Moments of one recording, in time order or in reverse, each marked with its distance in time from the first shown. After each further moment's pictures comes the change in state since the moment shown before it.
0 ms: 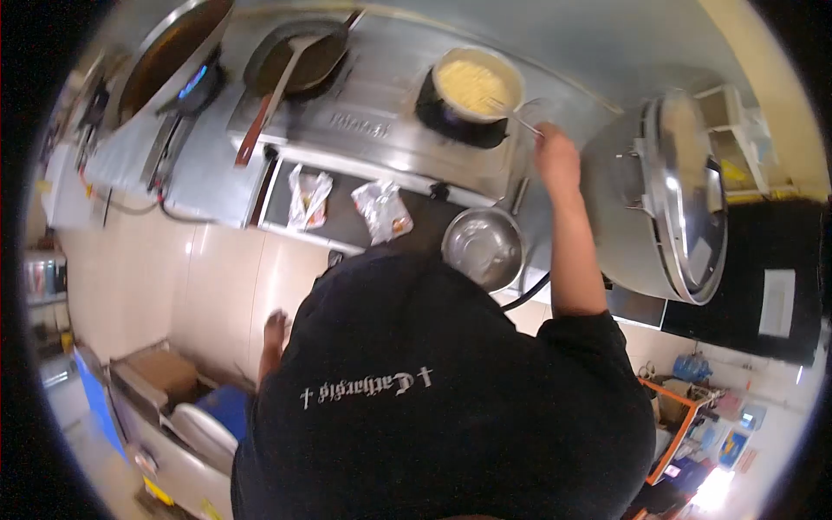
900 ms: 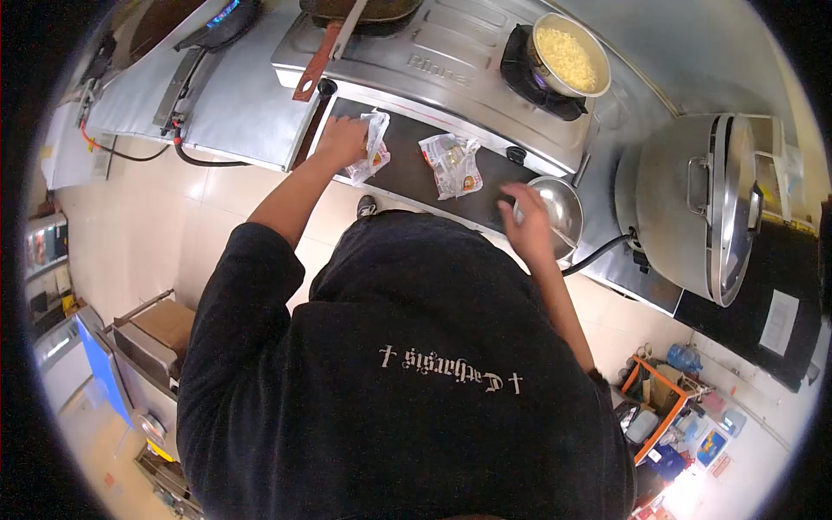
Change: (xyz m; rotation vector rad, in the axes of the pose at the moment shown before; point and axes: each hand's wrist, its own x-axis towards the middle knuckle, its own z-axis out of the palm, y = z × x) left_hand 0.058 0.427 0.091 1.345 -0.107 0.938; right_hand -0.169 -0.175 0.036 0.495 -0.270 -0.095
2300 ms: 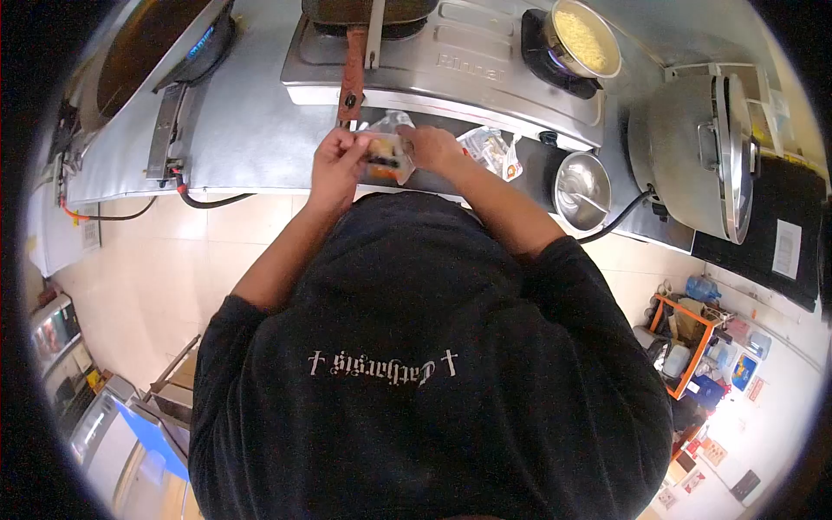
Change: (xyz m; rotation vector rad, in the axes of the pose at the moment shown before) left_hand -0.064 -0.062 -0.028 -2.126 0.202 -0.019; right_hand 0.158 -0.066 0.234 -0.308 -0.627 0.173
